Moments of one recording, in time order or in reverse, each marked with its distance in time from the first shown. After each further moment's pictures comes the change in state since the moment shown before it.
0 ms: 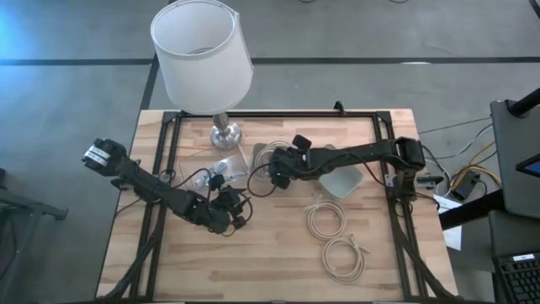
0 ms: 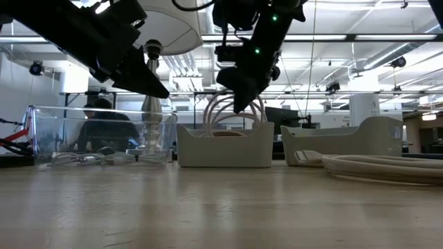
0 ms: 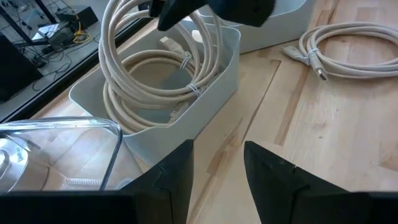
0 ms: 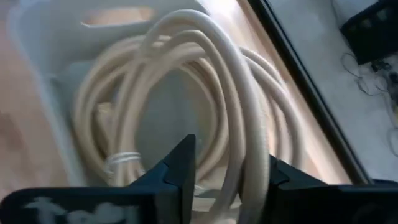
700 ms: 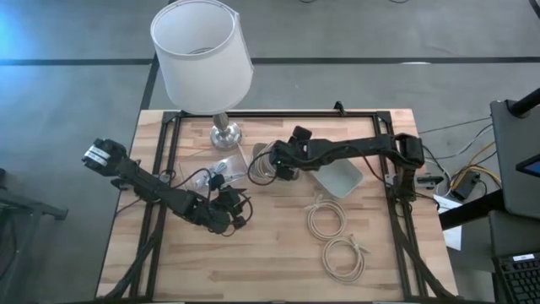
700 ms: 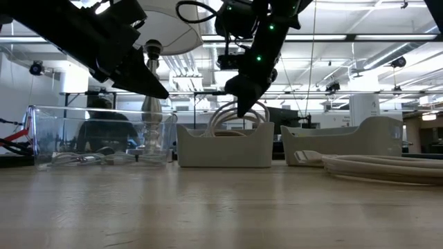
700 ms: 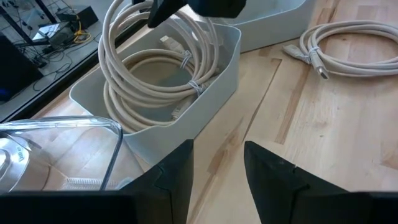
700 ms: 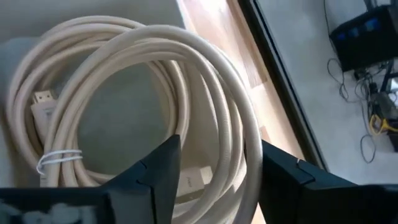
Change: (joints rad) left arm 0.000 0.001 0.000 -0.004 0.000 0.000; right arm -0.078 -0.006 0.000 -0.005 -0.015 -0.169
